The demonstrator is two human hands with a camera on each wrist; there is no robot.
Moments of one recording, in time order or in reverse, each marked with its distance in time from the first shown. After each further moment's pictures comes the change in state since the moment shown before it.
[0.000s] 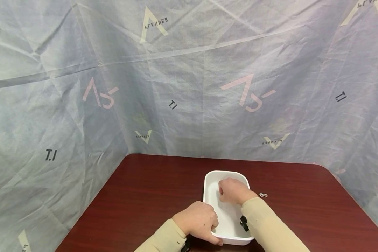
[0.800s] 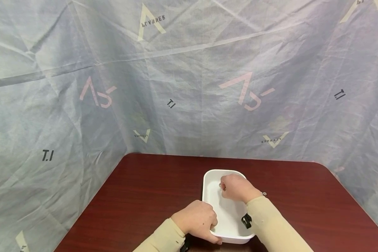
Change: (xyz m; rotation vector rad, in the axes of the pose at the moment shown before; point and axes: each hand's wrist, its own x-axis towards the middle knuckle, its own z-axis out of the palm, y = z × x) left_hand 0.001 -0.001 0.000 -0.025 -0.017 -0.004; right_hand -0.004 0.010 -0.013 -0.035 0.059 -0.027
